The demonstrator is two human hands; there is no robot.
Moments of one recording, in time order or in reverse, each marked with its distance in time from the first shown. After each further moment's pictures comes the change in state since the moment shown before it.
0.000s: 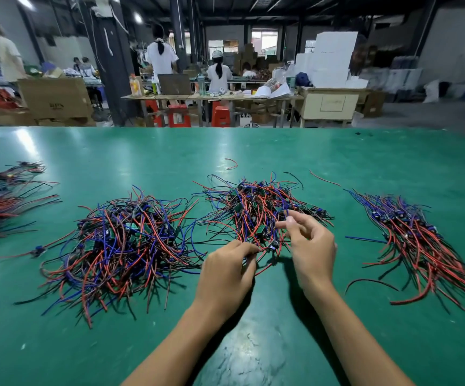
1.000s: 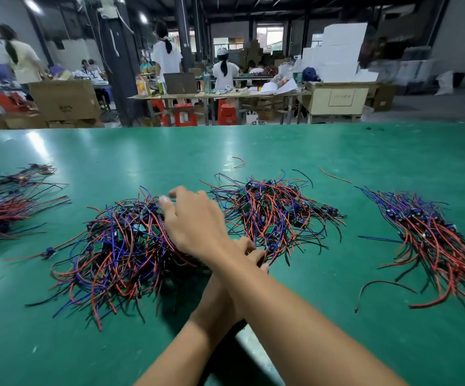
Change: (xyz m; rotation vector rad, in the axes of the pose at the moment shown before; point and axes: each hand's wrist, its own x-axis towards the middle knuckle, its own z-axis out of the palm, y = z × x) left_hand 0.002 -0.021 0.011 0.183 -0.176 0.061; right_hand -0.051 -0.102 0.140 -0.671 -0.602 -0.548
